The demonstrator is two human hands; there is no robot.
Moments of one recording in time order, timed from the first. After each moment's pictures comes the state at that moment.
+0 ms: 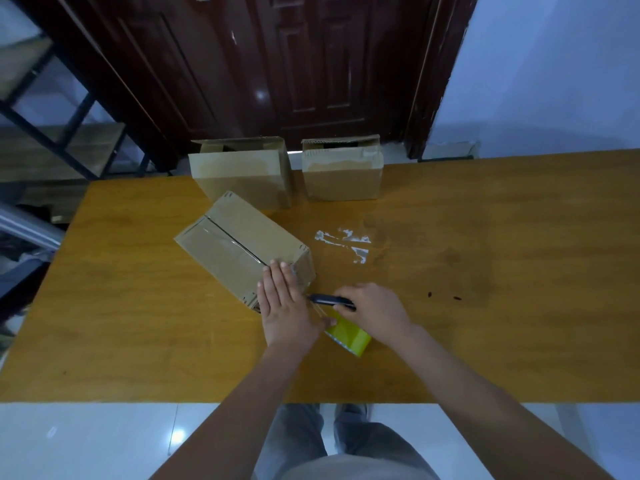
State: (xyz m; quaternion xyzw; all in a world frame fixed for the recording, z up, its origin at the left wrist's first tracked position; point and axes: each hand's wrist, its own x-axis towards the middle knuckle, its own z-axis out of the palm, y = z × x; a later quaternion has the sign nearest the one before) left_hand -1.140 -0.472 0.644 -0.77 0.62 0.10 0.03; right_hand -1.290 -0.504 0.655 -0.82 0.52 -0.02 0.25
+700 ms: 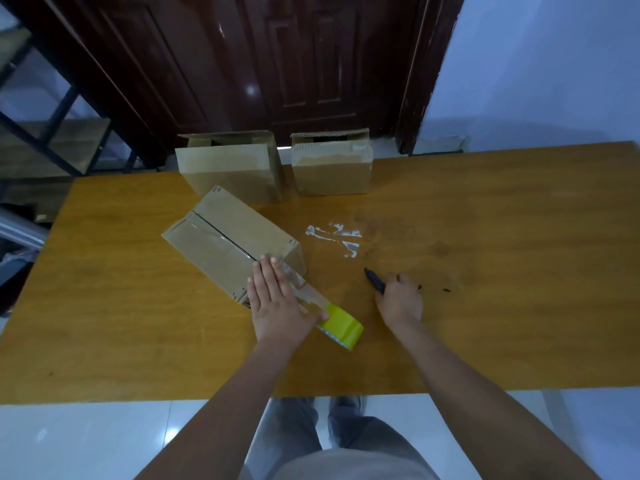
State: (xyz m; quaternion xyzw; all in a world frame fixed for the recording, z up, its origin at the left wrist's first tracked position) left_hand -1.137 -0.472 0.637 -0.77 0.63 0.09 0.02; right_hand -1.334 -0.511 0.585 -0.60 0.77 0.02 0.22
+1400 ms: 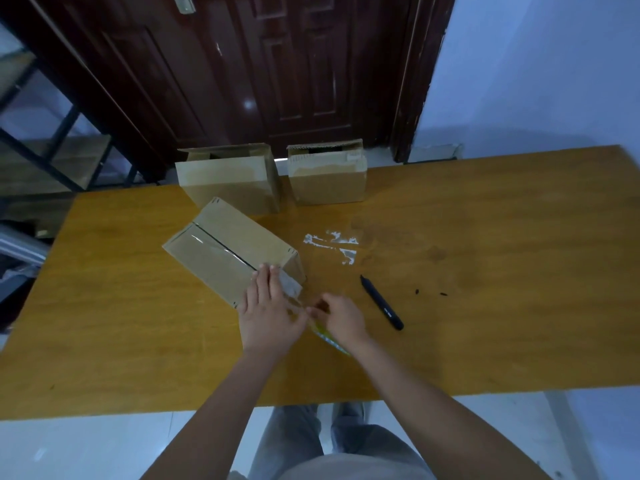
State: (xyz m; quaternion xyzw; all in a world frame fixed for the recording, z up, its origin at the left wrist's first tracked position) left_hand -1.114 -0.469 0.631 -0.73 0.68 0.01 -0.07; right_hand -1.255 -0.488 0.606 -0.65 0.61 -0.15 0.43
